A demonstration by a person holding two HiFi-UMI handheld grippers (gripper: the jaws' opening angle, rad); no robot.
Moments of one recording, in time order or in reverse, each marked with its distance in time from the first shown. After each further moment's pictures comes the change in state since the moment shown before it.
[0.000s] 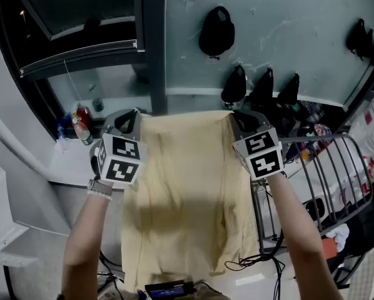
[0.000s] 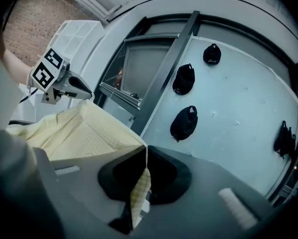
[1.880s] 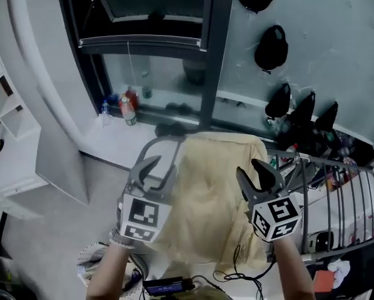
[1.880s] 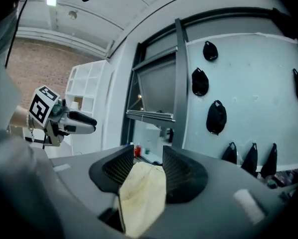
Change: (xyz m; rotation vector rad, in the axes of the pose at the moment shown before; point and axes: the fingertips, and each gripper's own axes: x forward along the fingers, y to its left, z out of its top) left arm -0.186 -0.071 -0.049 -0.229 -0.031 0.015; right arm -0.102 0.147 0.002 0.266 -0.224 0.311
